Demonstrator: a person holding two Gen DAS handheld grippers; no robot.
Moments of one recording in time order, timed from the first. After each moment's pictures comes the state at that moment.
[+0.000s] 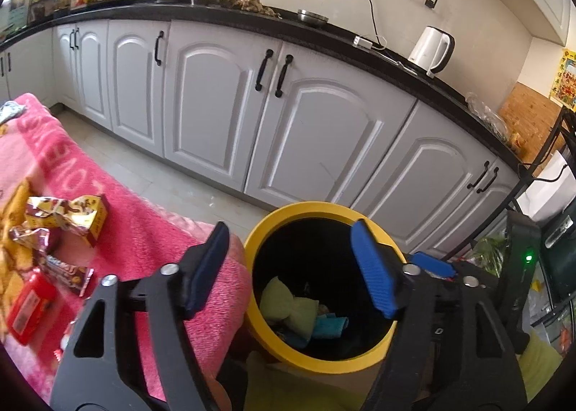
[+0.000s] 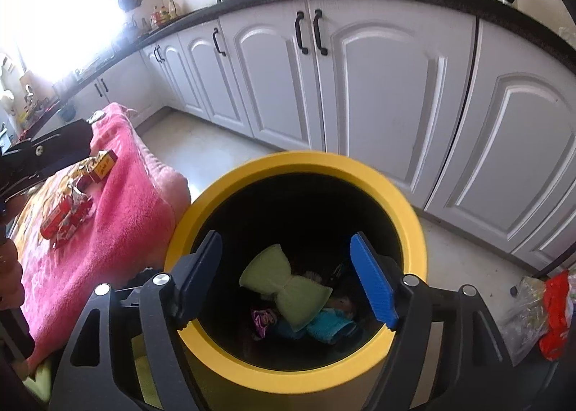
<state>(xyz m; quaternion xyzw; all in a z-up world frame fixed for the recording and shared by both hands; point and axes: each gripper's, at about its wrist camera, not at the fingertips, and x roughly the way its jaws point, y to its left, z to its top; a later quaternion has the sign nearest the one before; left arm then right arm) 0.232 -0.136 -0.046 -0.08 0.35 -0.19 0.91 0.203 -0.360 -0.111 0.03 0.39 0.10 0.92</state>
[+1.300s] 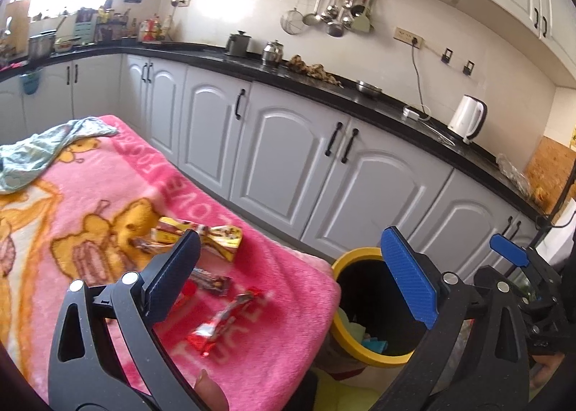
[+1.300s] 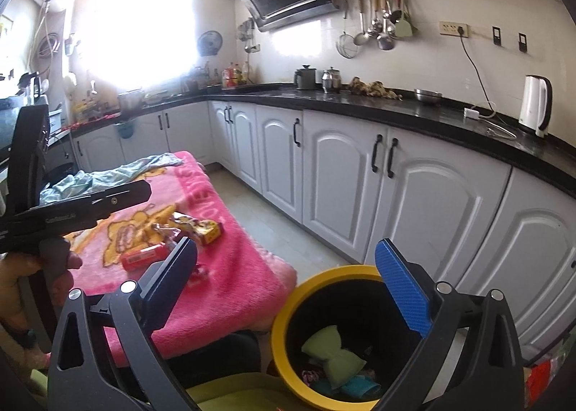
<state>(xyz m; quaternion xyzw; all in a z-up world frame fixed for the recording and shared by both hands) 0.155 -0.014 0.010 -0.12 0.26 -0.07 0.96 0.126 -0.256 0.004 -0.04 0.22 0.20 0.95</state>
